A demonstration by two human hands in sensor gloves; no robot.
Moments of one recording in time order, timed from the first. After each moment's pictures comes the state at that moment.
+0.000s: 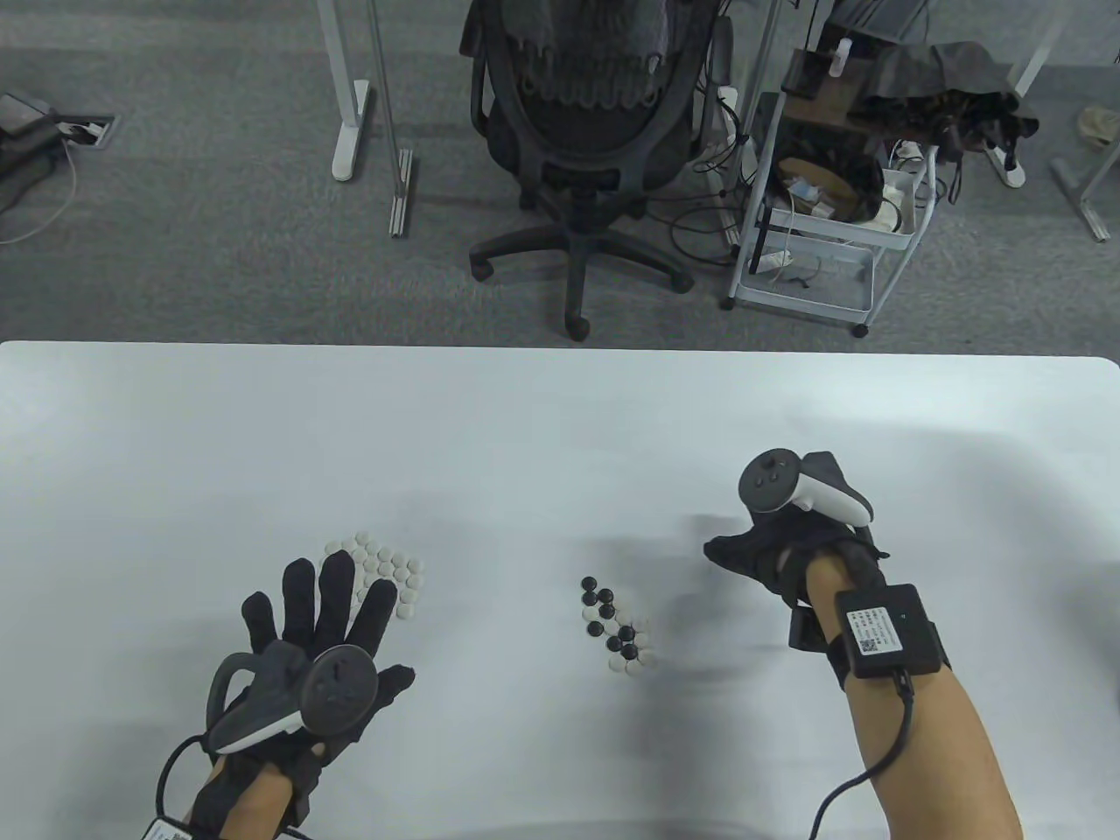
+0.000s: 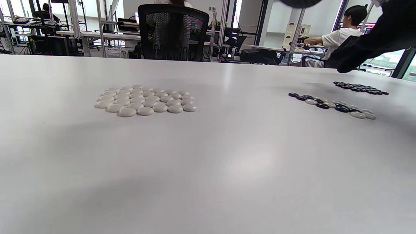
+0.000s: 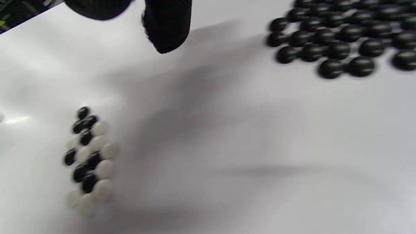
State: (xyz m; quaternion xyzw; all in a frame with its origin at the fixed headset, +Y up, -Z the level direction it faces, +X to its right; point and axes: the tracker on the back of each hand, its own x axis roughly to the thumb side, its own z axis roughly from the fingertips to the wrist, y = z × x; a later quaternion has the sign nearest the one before) left_hand -0.233 -0.704 -0.222 -0.10 -0.17 0.03 0.98; right_hand 0.201 -0.711 -0.406 0.10 0.38 0.91 0.13
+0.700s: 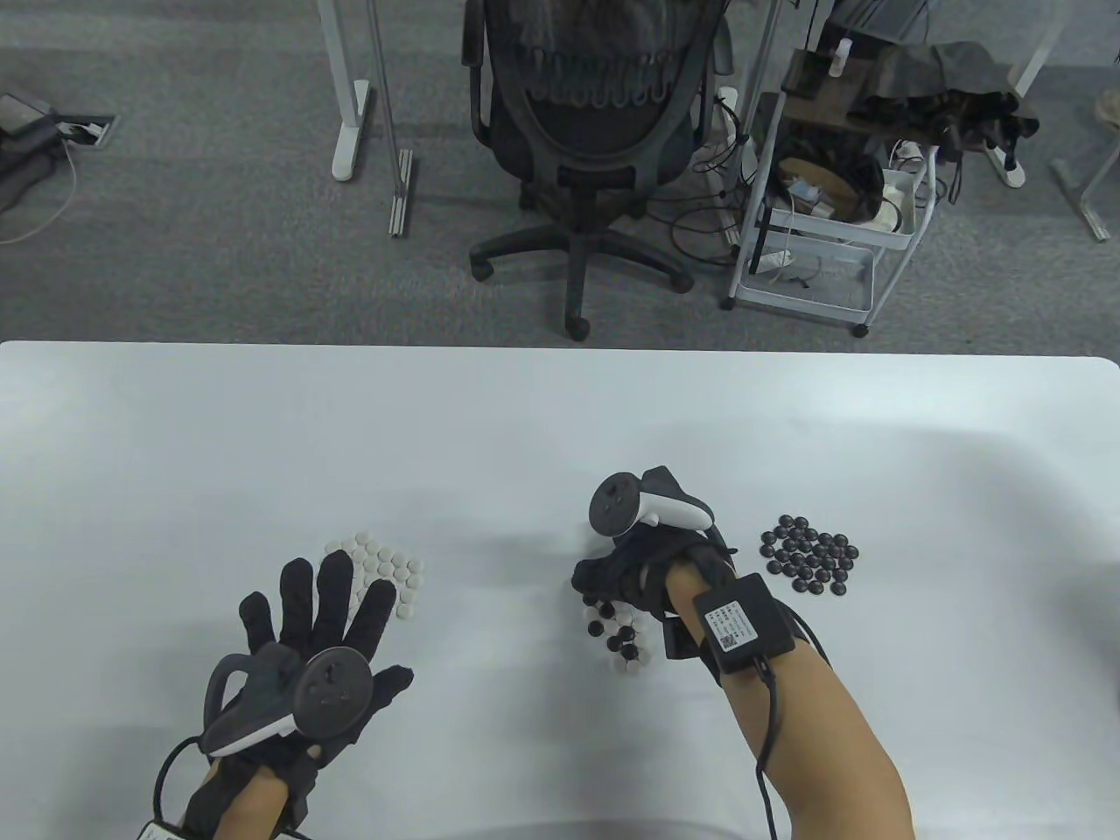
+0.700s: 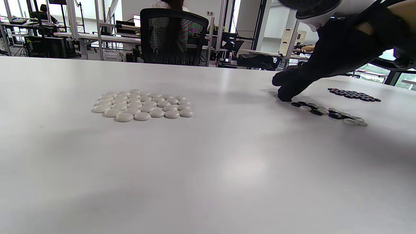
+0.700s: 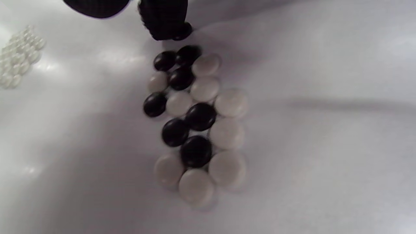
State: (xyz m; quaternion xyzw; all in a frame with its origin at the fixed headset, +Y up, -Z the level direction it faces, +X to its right) left_hand -0.235 -0.706 -0.221 -0.10 -0.17 0.04 0.98; right_hand 0.091 -0.754 -0.412 0.17 0.42 0.89 0.09
